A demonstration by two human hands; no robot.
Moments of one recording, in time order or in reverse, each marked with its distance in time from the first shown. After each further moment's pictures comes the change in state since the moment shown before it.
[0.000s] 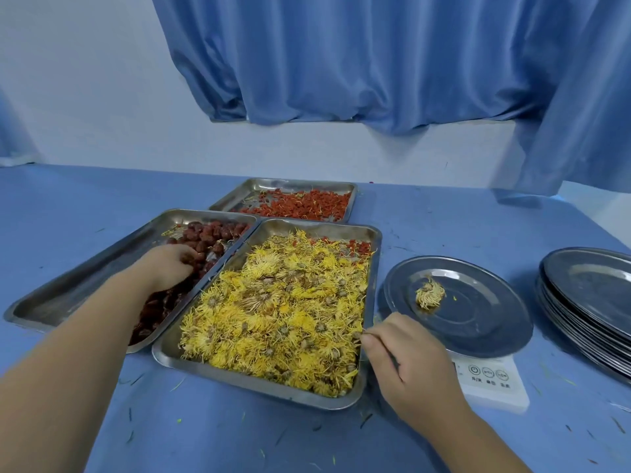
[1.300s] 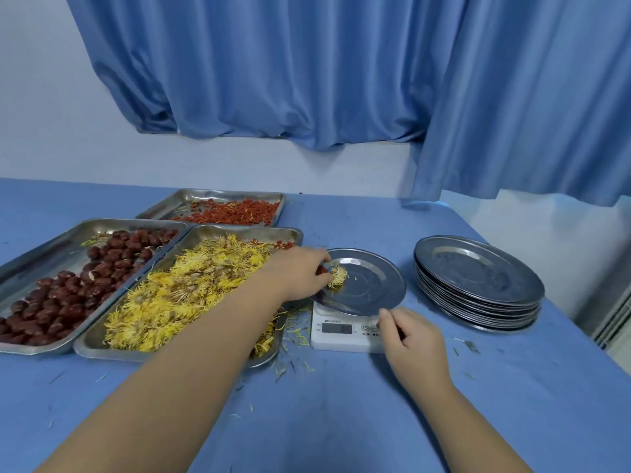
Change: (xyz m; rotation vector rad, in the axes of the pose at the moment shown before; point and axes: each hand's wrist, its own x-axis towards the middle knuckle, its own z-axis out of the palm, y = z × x) left_hand -0.115 0.291 0.057 0.135 0.056 0.785; right_hand -0.065 0.059 -0.077 -0.079 0.230 0.330
